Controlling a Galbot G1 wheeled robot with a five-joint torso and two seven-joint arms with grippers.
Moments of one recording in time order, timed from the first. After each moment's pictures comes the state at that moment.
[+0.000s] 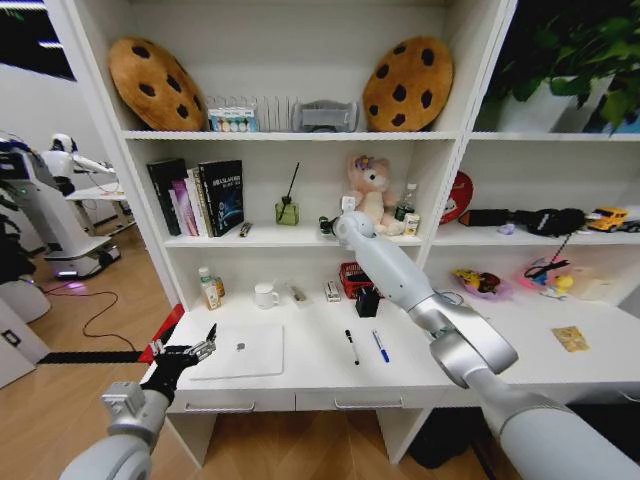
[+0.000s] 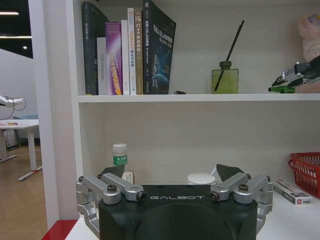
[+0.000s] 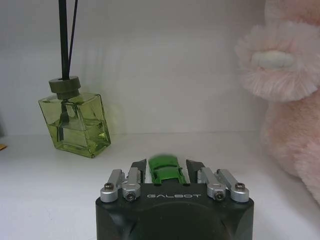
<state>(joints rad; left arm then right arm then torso) 1.66 -1.18 -0.77 -2.36 -0.46 0.29 -0.11 0.09 1.35 -0.22 1.02 1.05 -0.63 0.45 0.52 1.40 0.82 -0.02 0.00</state>
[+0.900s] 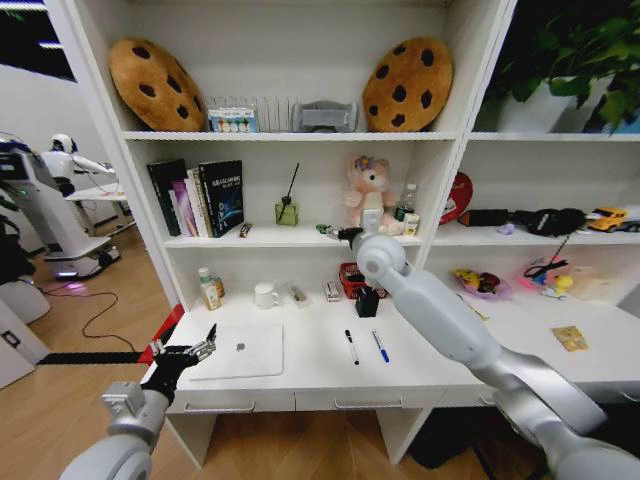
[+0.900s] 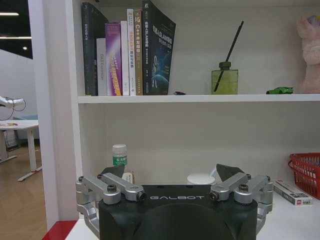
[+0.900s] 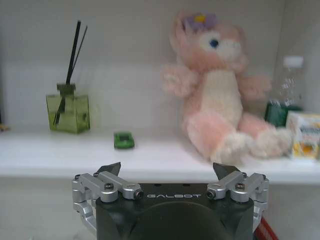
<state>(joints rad) 1.66 -1.18 -0.77 -2.36 -0.46 0.29 -0.11 -0.31 0.96 -0.17 1.91 1.19 -0.62 0.94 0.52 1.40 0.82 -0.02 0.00</state>
